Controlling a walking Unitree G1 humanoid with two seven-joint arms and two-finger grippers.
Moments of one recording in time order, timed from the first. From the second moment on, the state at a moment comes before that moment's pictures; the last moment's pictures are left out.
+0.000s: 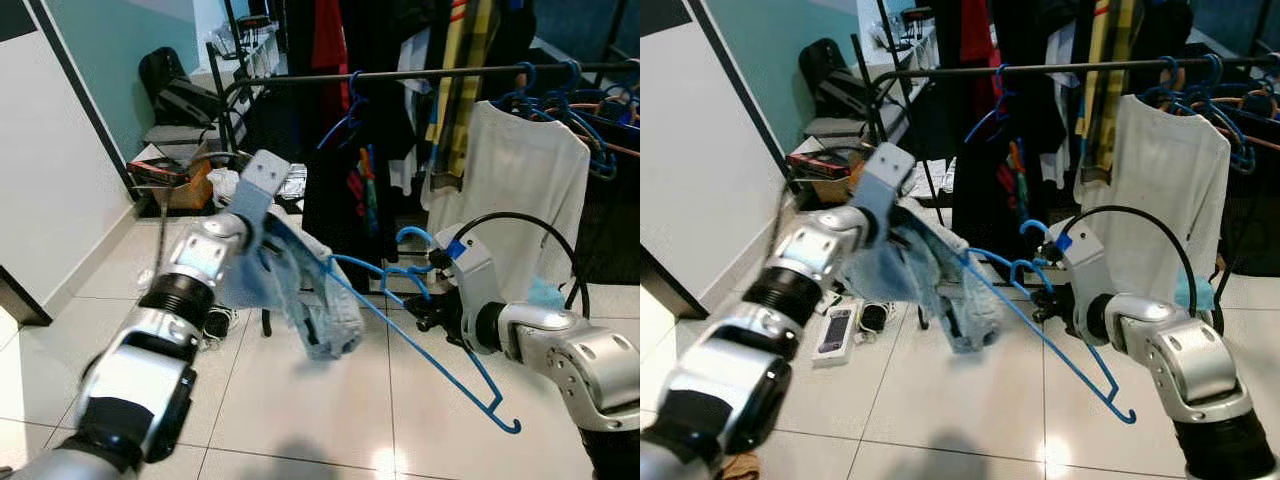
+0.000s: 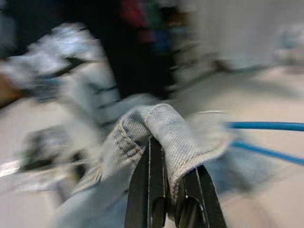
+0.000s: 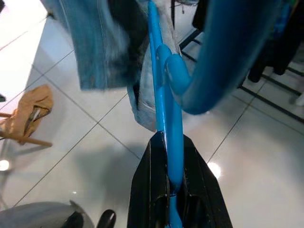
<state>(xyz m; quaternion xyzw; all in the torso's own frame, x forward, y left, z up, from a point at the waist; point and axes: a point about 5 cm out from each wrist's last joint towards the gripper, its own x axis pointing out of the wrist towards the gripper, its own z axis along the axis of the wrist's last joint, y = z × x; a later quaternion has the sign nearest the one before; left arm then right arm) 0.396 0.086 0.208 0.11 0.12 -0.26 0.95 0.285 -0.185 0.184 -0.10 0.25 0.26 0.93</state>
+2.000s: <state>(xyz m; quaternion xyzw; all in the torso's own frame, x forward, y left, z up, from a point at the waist) 0.351 0.041 0.240 0.00 0.15 -0.33 0.93 0.299 -0.186 0.210 -0.09 0.13 0.29 0.94</state>
